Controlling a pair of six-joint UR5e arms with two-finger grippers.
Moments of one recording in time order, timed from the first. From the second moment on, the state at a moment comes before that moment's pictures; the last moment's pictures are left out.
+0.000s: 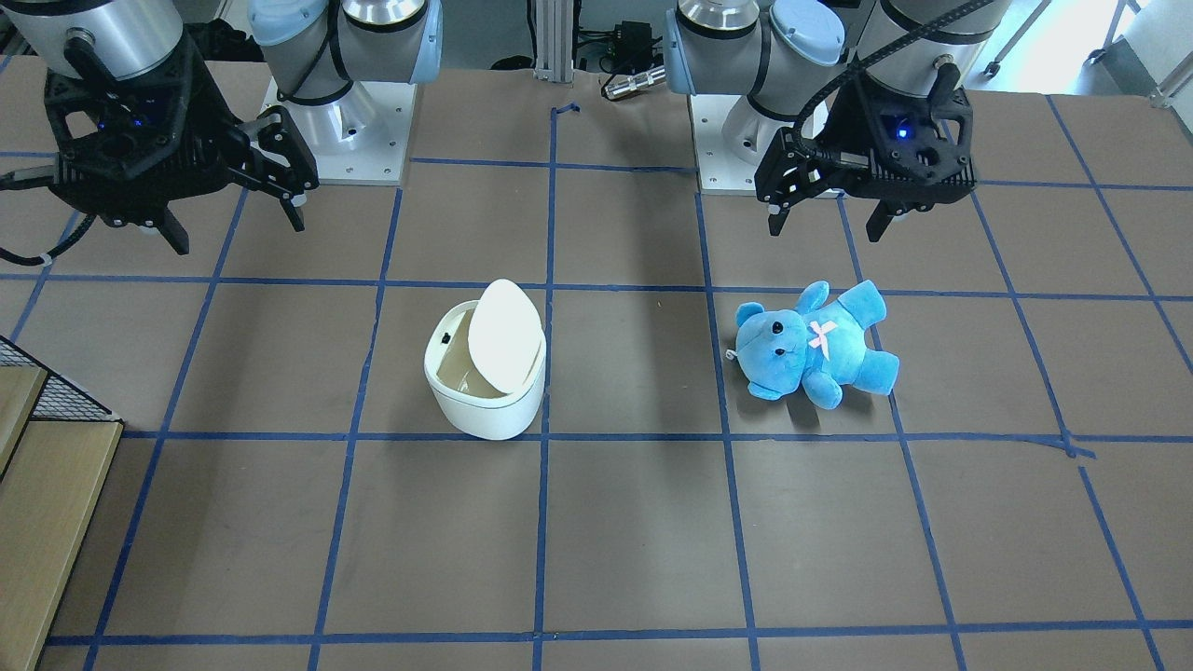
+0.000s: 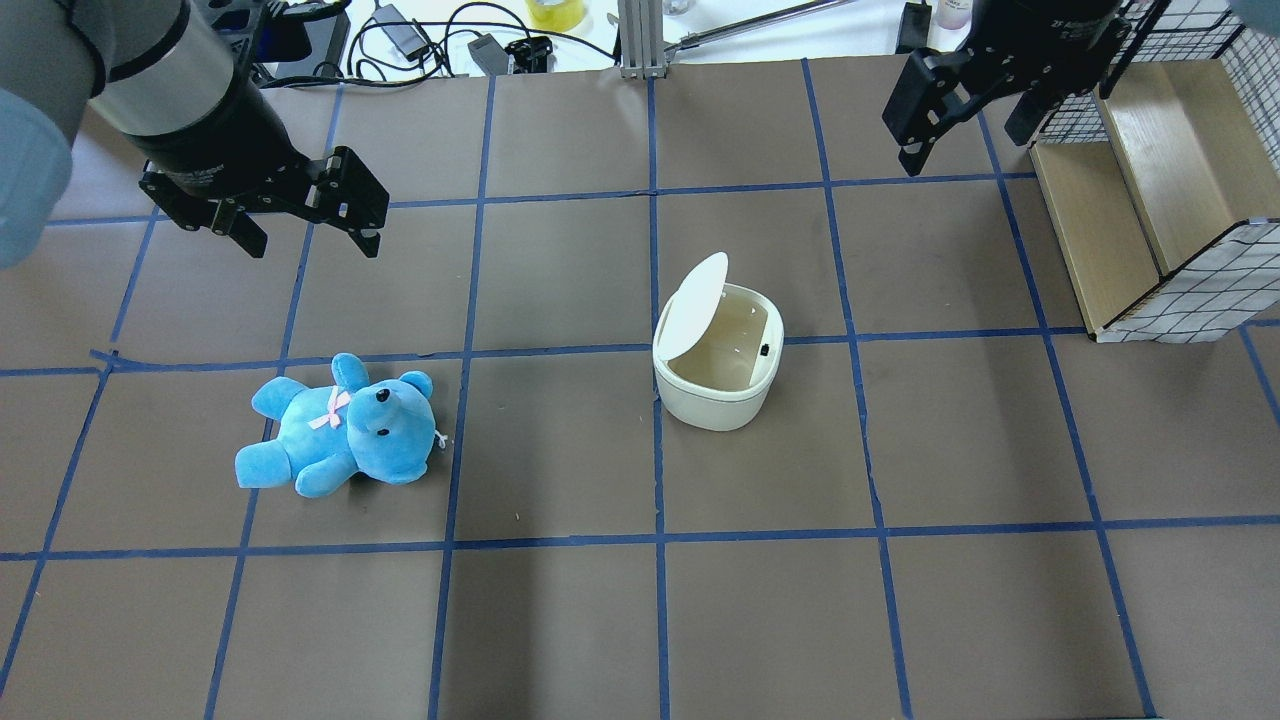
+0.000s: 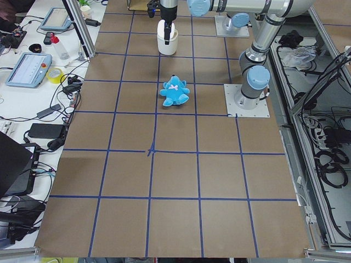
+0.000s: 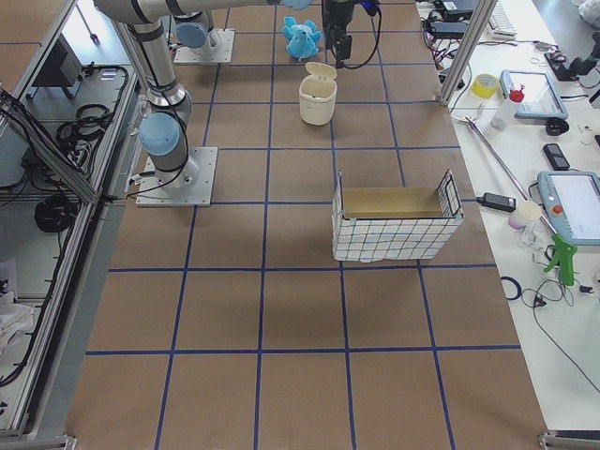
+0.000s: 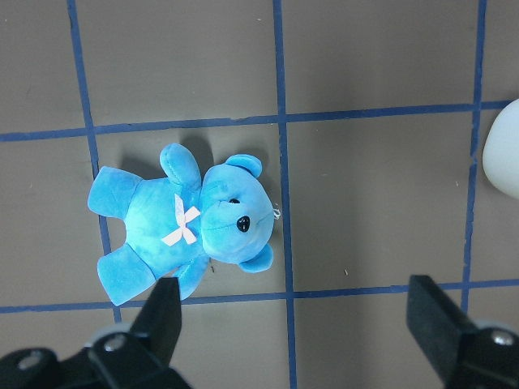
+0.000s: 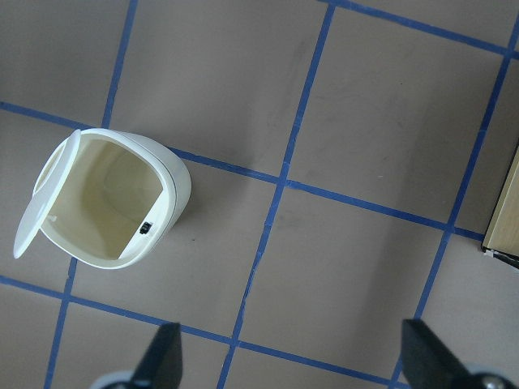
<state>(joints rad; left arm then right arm) -1.54 -1.52 -1.60 -1.55 1.57 0.07 1.56 -1.52 1.41 -1.49 -1.56 -0.29</state>
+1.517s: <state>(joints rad) -1.54 -1.52 -1.60 -1.55 1.57 0.07 1.51 -1.60 1.56 -1.64 -1.56 -0.18</state>
